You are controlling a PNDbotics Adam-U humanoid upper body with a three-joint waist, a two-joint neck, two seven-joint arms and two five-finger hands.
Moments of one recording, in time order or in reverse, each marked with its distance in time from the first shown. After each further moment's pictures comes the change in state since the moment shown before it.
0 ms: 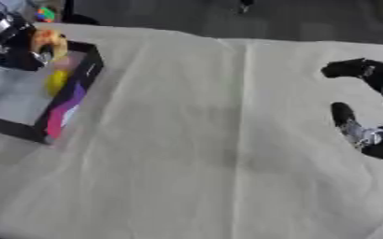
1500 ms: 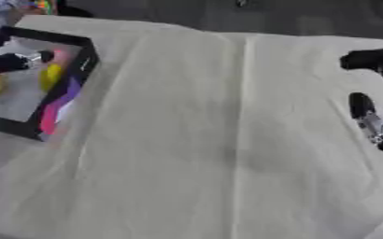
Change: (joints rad) left arm 0.002 -0.017 0.074 0.167 -0.260 0.013 0.049; right arm 0.032 0.005 -0.038 -0.042 -0.054 0.022 -0.035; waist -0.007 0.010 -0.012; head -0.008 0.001
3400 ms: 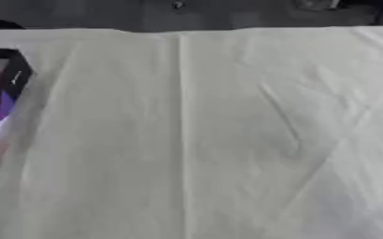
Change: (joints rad) left arm 0.269 -0.418 0.192 -0.495 0.546 -0.290 0.386; right arm 0.383 0.083 -0.452 0.013 -0.448 0.157 -0.160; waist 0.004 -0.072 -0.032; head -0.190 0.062
